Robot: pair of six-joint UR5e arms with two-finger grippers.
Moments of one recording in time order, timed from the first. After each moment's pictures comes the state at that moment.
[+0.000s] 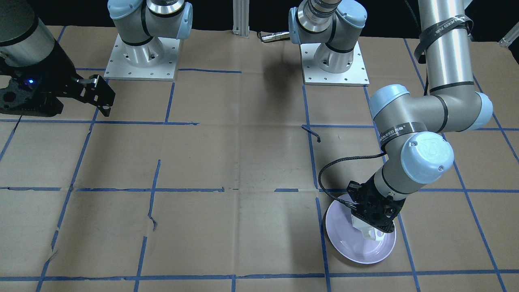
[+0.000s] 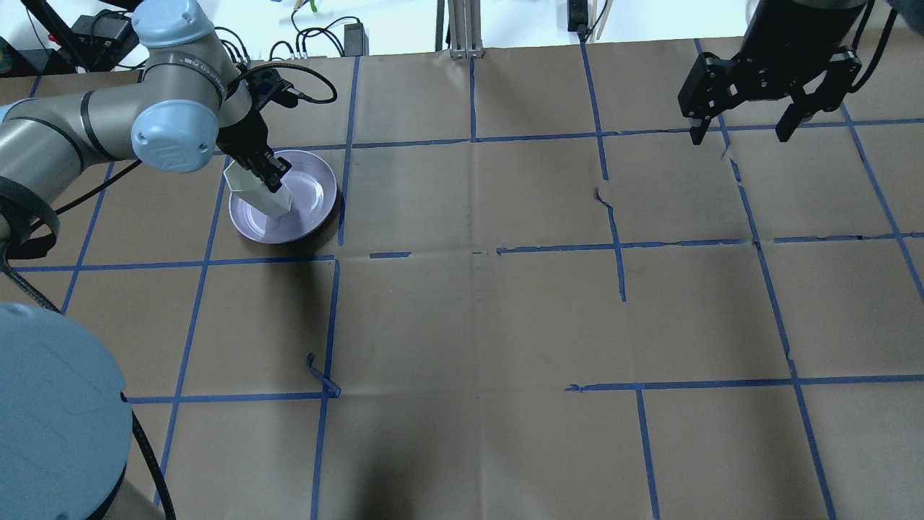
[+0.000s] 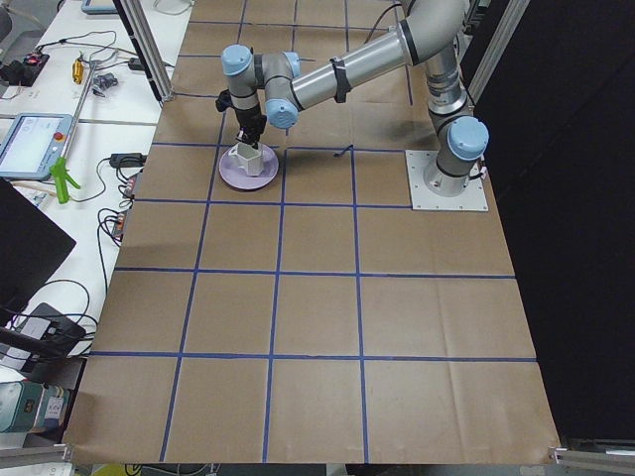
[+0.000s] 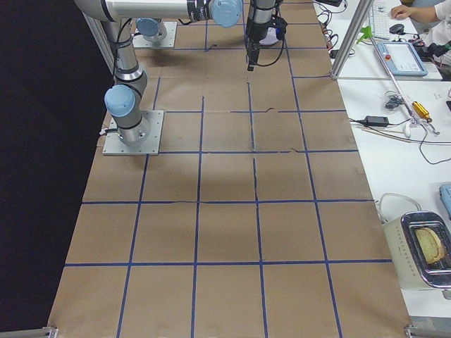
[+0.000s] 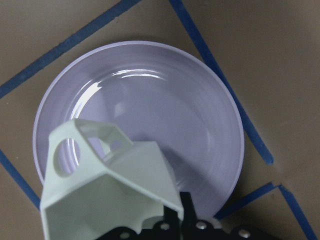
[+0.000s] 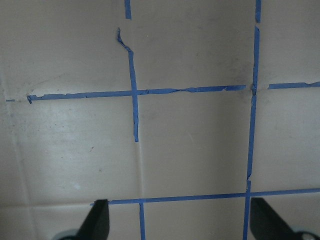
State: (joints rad) left arm -1.46 -2.03 -1.58 -1.13 1.60 0.68; right arm 1.47 -1.48 1.43 -1.44 -1.60 -0.06
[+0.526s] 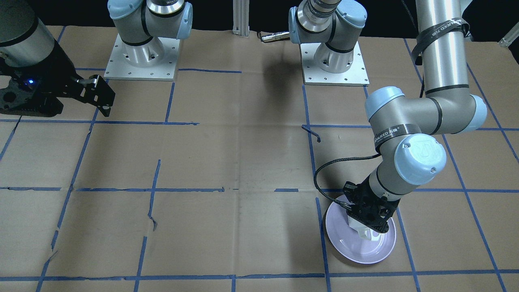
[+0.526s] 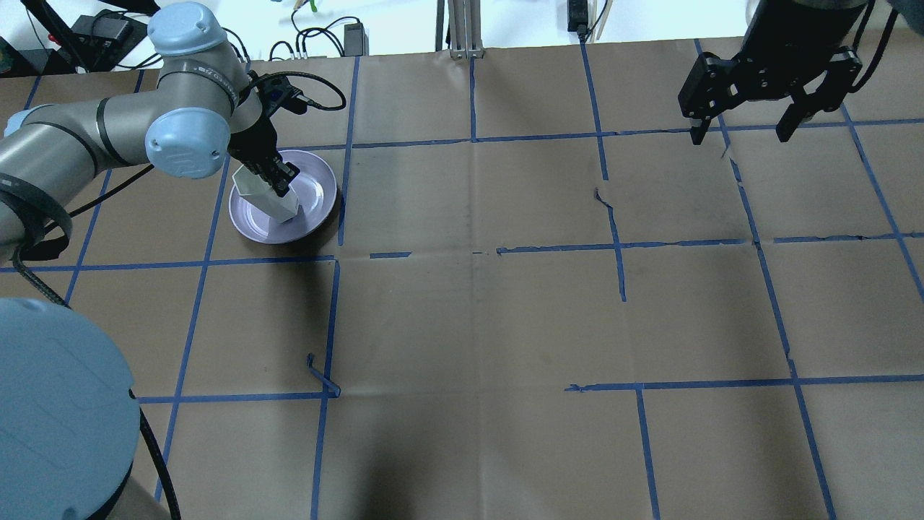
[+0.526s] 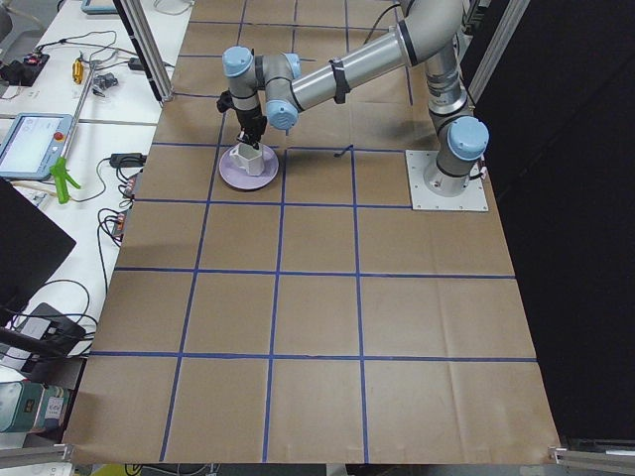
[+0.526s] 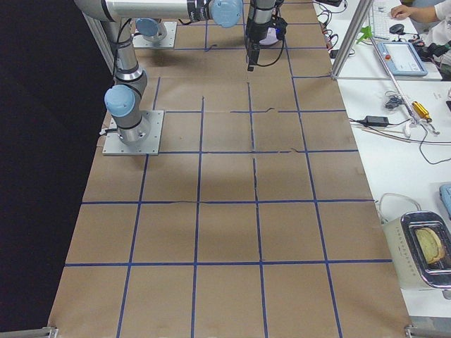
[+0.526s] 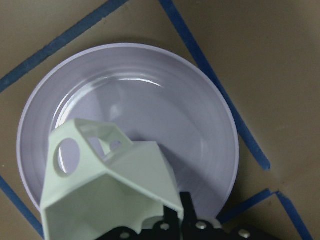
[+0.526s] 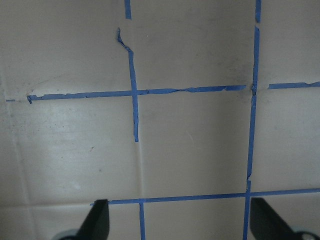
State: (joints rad) left arm -1.47 -2.04 -1.59 -1.12 1.60 0.67; right arm 1.47 -1.48 1.43 -1.44 -1.60 -0.06
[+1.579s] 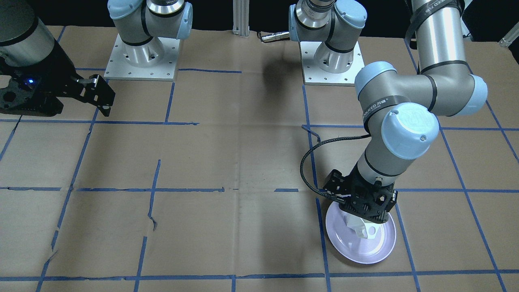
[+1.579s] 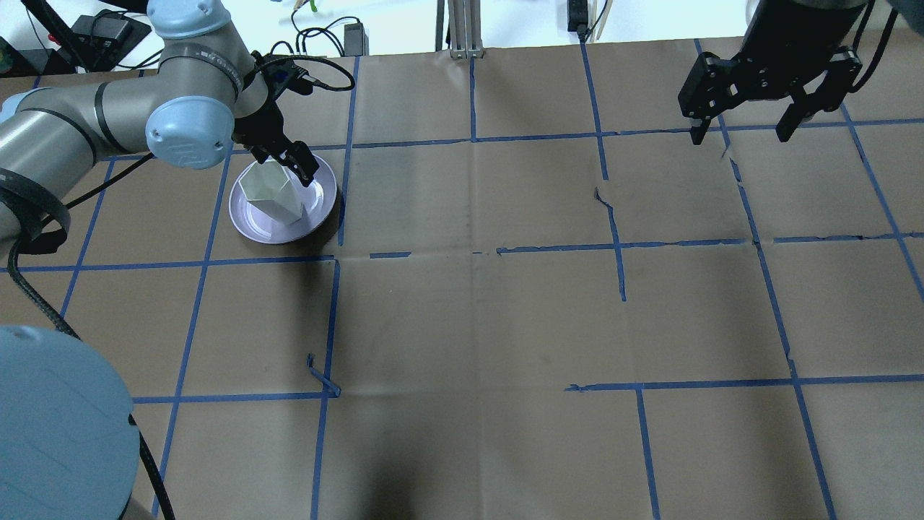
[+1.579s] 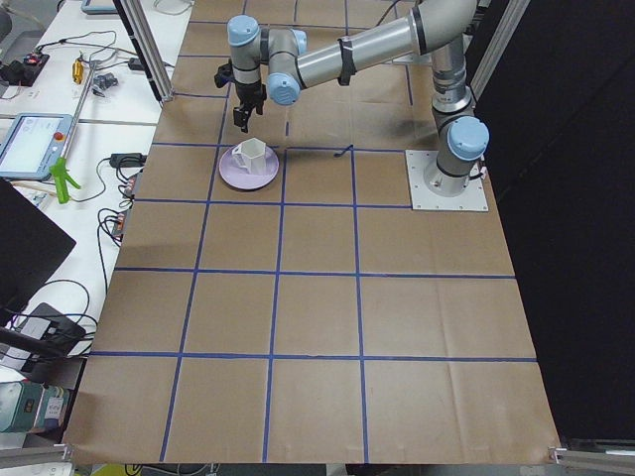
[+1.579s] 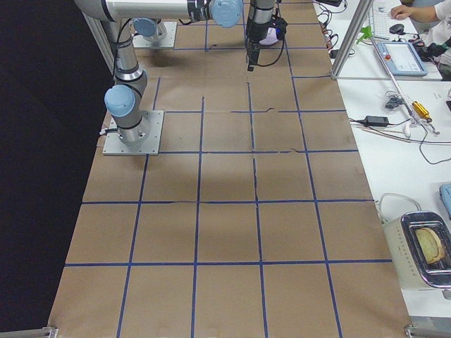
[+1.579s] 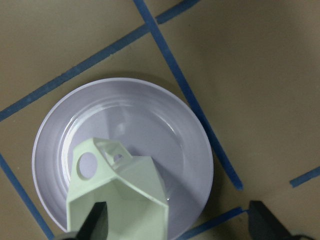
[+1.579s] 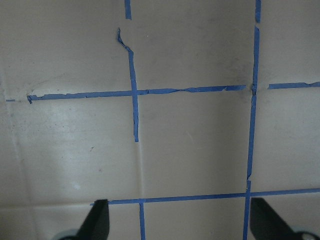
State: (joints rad) left arm -1.56 -1.95 -1.54 -1.16 1.60 0.39; right arm 1.47 -1.48 1.43 -1.44 -1.60 -0.06
